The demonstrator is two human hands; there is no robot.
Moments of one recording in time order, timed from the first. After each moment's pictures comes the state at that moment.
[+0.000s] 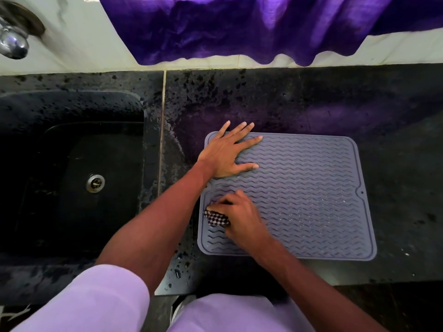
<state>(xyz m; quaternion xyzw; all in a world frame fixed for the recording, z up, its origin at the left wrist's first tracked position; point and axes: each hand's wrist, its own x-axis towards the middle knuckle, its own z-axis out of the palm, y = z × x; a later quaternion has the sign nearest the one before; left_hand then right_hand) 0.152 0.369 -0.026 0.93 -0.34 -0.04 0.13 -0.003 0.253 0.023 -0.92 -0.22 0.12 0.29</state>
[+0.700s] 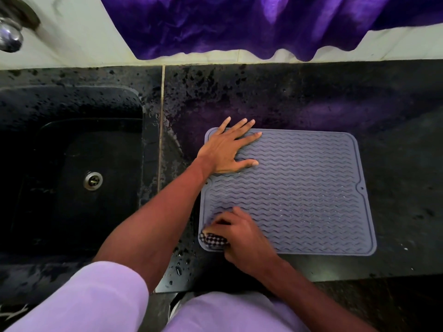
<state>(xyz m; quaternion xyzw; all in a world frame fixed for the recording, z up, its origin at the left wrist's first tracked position) 0.153 0.371 -0.028 0.93 -0.35 -0.04 0.14 -0.041 0.248 0.035 -0.90 -0.27 0.17 0.31</state>
